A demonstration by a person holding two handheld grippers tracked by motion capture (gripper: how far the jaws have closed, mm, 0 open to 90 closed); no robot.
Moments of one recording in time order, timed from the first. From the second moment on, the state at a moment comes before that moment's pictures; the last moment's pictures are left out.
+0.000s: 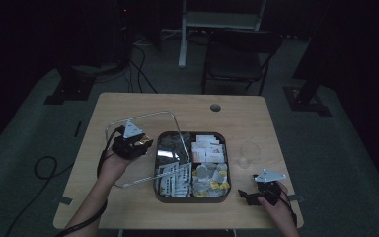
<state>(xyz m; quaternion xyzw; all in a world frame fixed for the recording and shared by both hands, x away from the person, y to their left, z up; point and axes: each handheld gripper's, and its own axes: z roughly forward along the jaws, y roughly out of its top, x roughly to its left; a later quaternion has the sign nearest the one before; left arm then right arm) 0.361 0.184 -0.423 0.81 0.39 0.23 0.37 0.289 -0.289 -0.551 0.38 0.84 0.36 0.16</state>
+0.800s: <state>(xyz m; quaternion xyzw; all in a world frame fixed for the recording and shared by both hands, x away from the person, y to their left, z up) 0.352 0.277 -0.428 0.76 0.47 0.27 0.35 0.289 -0.289 -0.551 0.38 0.84 0.36 0.16</state>
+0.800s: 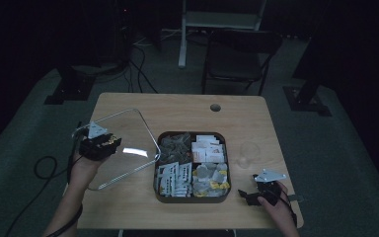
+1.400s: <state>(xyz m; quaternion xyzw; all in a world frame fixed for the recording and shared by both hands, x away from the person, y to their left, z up) 0.365 0.302 -0.485 0.73 0.53 0.27 0.34 0.289 -0.289 -0.551 0.38 0.84 0.36 0.16</state>
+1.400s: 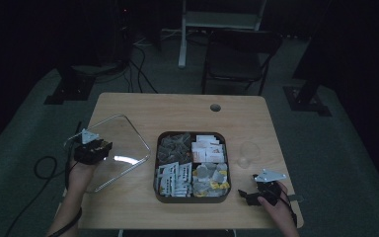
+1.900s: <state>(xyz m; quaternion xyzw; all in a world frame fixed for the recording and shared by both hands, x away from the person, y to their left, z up) 0.387 0.288 -0.516 0.72 0.55 0.26 0.32 0.289 -0.289 -0.551 0.38 0.84 0.36 0.16</state>
